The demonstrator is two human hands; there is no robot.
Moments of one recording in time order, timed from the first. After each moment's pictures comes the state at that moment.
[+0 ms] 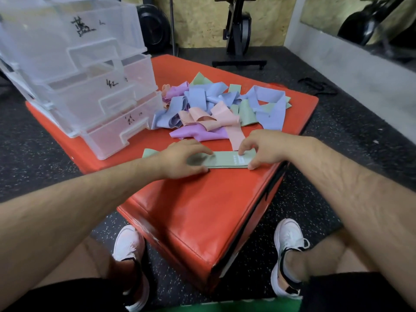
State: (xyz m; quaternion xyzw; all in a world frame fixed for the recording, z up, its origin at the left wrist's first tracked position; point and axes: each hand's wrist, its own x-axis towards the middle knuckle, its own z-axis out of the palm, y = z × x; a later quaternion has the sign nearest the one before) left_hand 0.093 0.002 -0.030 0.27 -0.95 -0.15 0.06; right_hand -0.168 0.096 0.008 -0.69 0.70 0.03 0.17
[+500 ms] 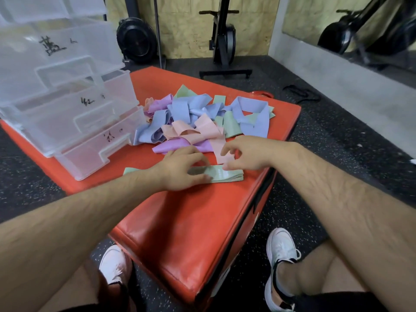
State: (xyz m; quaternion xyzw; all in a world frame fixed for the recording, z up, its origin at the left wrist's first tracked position) left_hand 0.051 -0.001 -0.032 0.27 -0.95 -0.15 0.09; right_hand -0.172 0.092 0.022 -0.69 0.71 0.00 0.16
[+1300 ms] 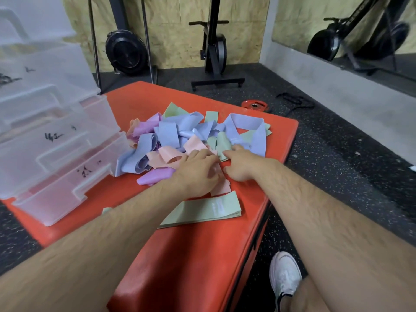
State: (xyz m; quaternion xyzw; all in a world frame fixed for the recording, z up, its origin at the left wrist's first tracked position) left_hand -0.046 -0.039 -0.032 0.31 -0.94 -0.08 0.12; right_hand -0.208 0.017 -0.010 -0.57 0.80 0.00 0.16
